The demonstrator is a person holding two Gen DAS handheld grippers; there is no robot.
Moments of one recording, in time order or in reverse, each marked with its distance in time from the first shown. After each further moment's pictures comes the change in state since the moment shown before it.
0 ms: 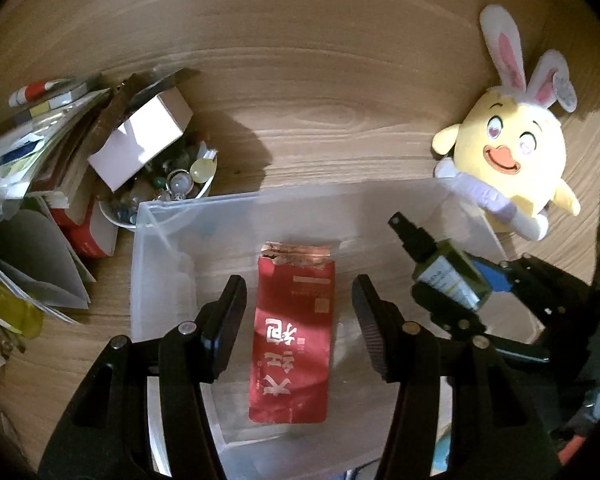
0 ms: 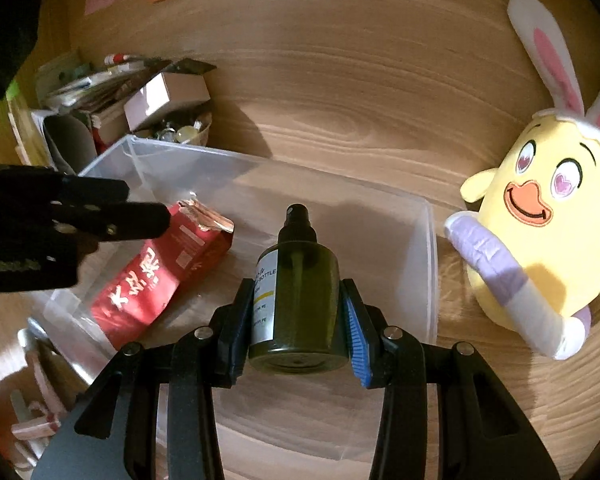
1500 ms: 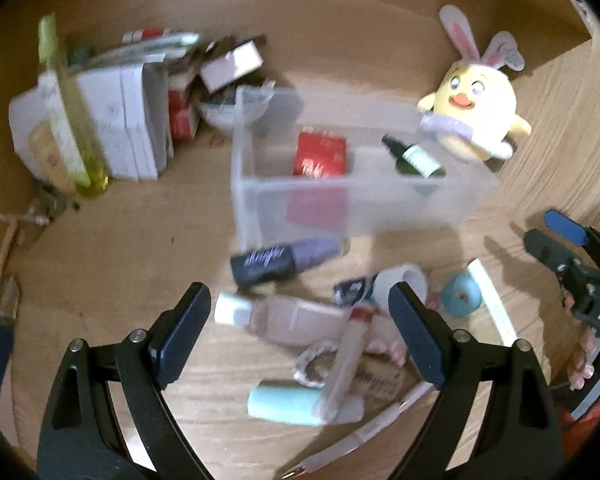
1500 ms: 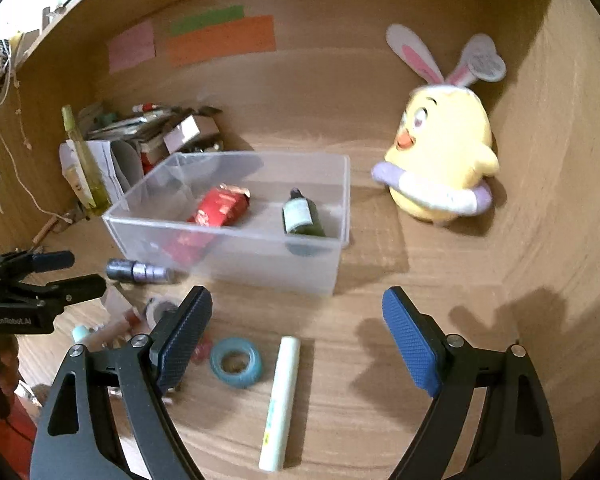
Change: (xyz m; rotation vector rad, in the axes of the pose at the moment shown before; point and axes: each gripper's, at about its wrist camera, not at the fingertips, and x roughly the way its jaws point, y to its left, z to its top) left arm -0.088 0.010 -0.158 -0.044 -0.079 0.061; right arm -0.138 0.003 -0.109 0.176 -0.149 -0.030
